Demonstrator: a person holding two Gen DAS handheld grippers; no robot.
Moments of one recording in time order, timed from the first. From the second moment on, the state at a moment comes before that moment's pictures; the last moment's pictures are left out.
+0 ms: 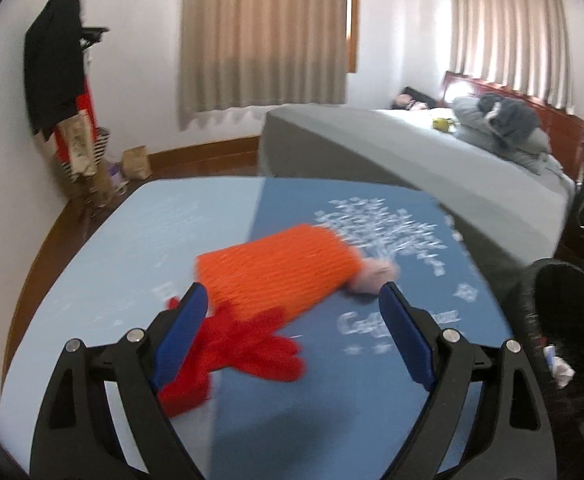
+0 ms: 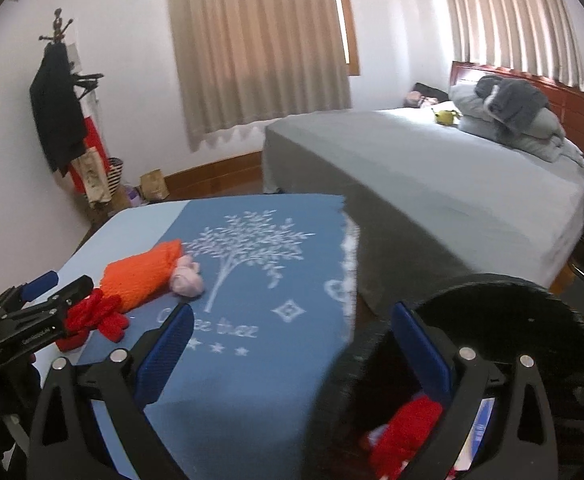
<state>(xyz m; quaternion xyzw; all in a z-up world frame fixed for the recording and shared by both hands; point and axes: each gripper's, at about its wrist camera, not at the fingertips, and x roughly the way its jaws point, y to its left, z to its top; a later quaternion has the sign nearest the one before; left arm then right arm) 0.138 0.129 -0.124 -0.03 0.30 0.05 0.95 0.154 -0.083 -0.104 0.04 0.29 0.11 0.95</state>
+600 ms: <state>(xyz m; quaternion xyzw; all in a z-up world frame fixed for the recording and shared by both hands) 0.159 0.194 -0.181 -0.07 0.37 0.08 0.92 0.185 -0.008 -0.149 0.01 0.33 0.15 0.93</state>
